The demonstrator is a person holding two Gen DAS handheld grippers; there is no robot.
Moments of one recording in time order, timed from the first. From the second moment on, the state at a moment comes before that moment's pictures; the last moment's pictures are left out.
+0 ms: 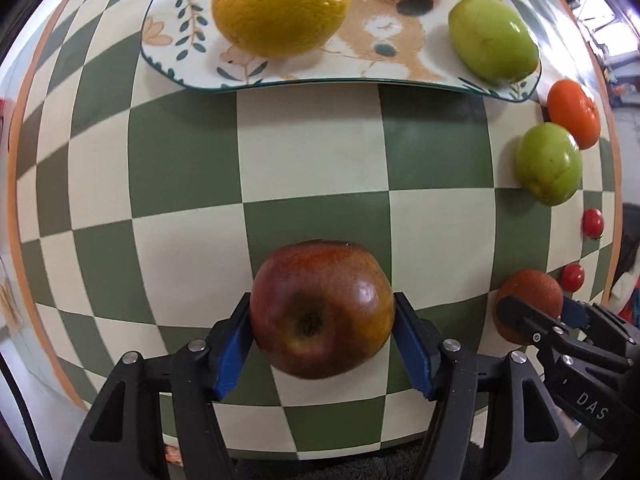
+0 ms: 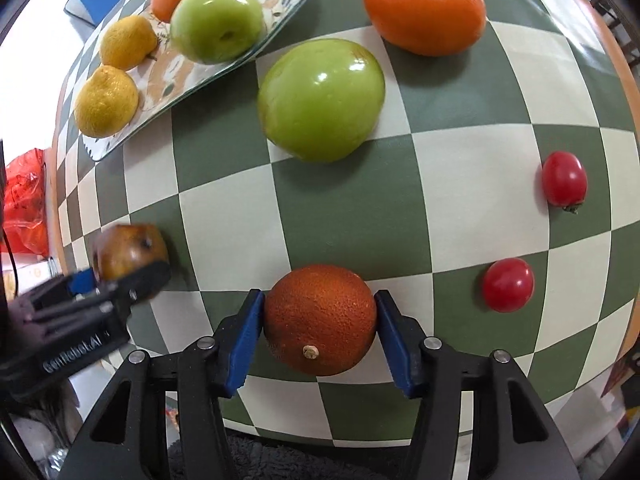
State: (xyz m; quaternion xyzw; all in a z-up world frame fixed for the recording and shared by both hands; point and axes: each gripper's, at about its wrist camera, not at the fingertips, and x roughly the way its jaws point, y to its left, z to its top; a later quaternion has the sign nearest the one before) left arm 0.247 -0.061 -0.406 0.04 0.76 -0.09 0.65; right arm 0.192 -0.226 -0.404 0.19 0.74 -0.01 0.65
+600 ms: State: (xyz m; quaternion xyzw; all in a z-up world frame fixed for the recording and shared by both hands) left arm 0.269 -0.032 -0.334 0.00 0.71 -0.10 0.69; right arm 0.214 -0.215 -0.395 0.24 0.72 0.03 0.65
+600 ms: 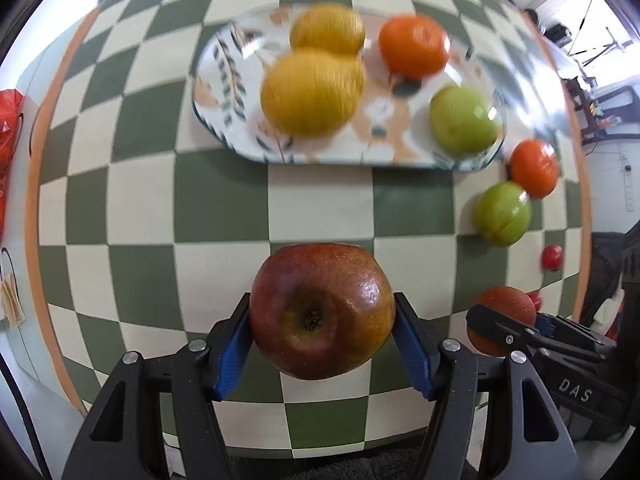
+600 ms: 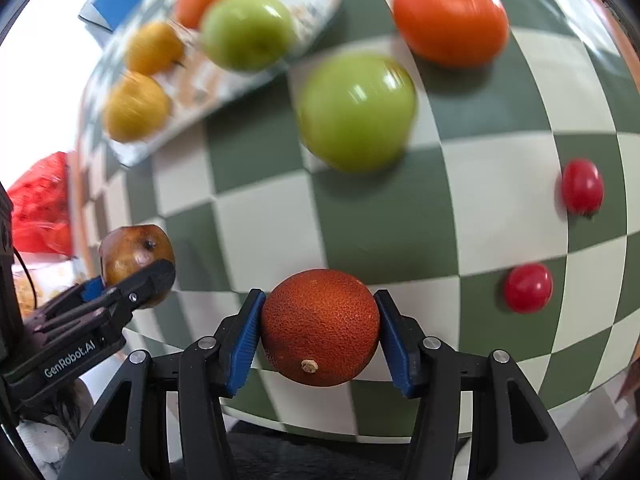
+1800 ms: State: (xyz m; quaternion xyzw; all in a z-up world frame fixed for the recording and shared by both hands) left arm 0.462 0.008 -0.364 -0.06 0.75 -0.03 0.66; right arm 0.412 -0.252 -0.373 0.16 0.68 0.00 0.72
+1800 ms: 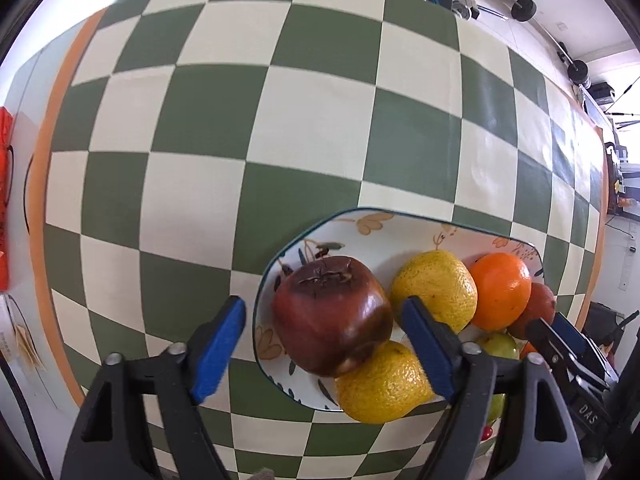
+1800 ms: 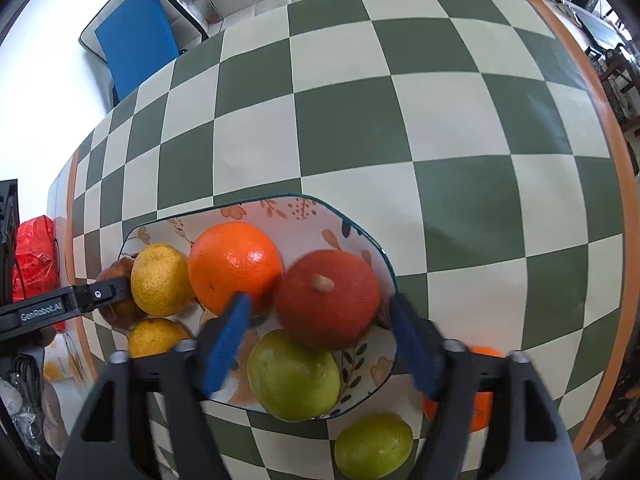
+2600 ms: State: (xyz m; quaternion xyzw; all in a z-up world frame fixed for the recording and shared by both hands) left arm 0.351 -0.005 -0.264 0.04 0.61 -0.01 0.79; right arm 0.328 -0.223 -0.293 0.07 0.63 -0.03 0.78
